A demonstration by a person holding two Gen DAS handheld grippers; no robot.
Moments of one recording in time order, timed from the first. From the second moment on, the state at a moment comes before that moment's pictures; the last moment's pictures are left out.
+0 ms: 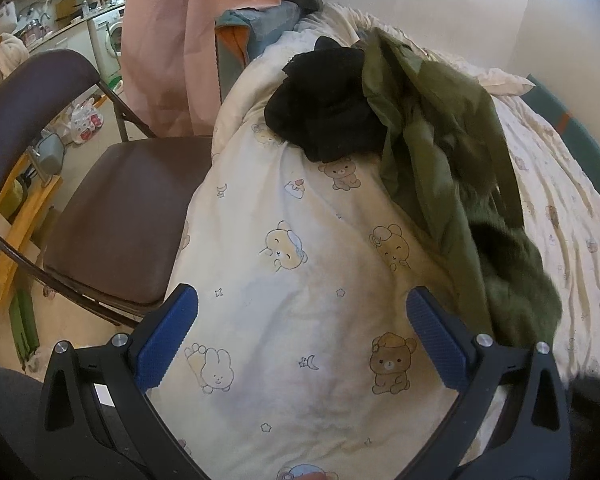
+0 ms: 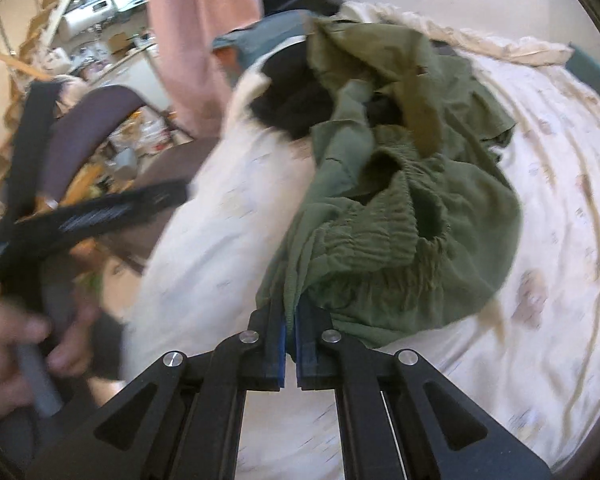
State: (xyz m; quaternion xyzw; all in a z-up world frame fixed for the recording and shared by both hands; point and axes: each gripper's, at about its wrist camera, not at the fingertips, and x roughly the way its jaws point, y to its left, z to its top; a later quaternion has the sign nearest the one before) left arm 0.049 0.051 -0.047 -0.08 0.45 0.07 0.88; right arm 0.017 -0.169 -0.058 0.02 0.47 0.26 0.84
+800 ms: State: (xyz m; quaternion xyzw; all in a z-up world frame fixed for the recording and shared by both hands) left arm 0.048 0.042 -0.058 -0.06 0.47 0.06 0.88; right arm 0.097 -0.258 -0.011 0.00 0.44 0.06 0.90
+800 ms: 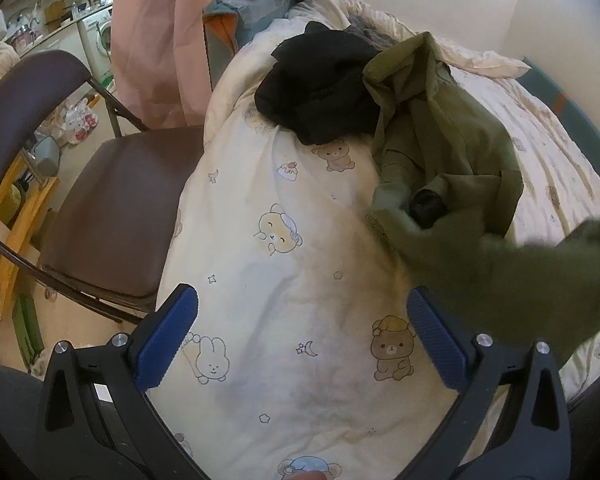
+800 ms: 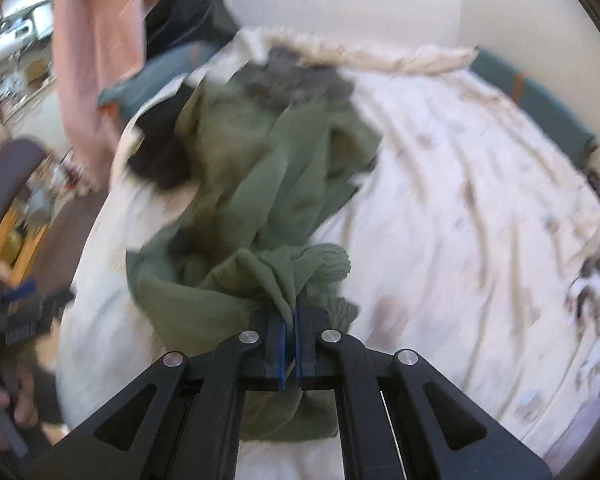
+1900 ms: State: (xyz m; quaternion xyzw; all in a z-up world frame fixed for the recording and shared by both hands) left arm 0.096 0.029 -0.072 -0.05 0.53 0.03 0.85; right arm 0.155 -0.225 -0.066 0.08 0.52 0.13 0.84
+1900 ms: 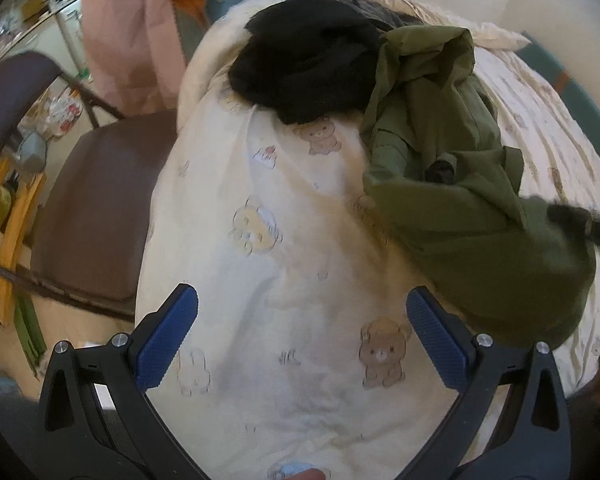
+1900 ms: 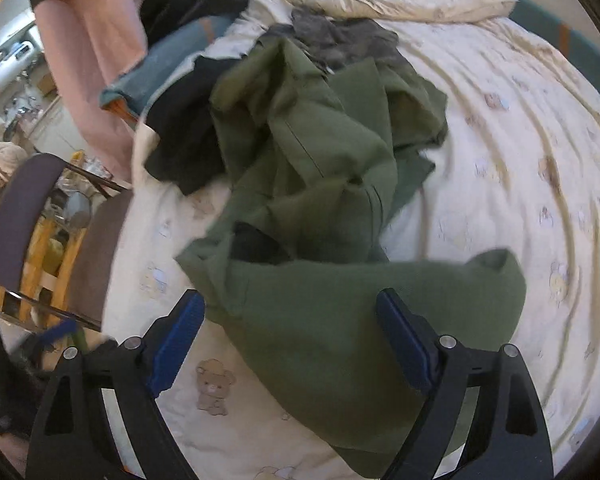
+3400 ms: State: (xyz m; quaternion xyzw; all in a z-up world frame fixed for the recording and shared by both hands) left arm 0.127 -0.043 -0.102 0.05 0.58 -0.04 0.81; right arm 0.098 -0.302 -0.125 0.21 0.62 0.08 0.75
